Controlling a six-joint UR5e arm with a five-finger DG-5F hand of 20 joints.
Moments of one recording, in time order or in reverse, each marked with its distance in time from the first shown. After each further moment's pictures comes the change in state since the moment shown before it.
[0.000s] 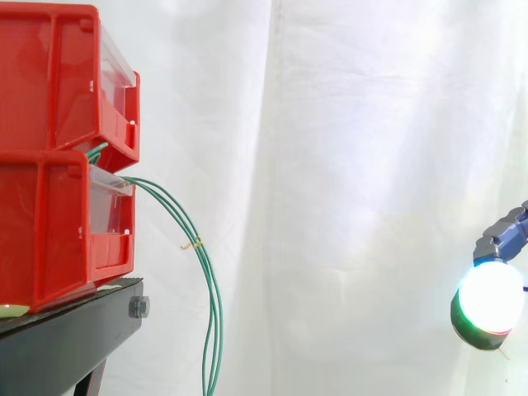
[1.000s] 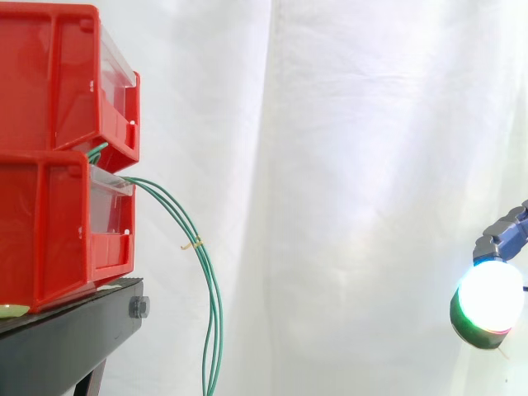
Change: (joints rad) arm 0.000 0.000 0.000 0.000 0.000 0.001
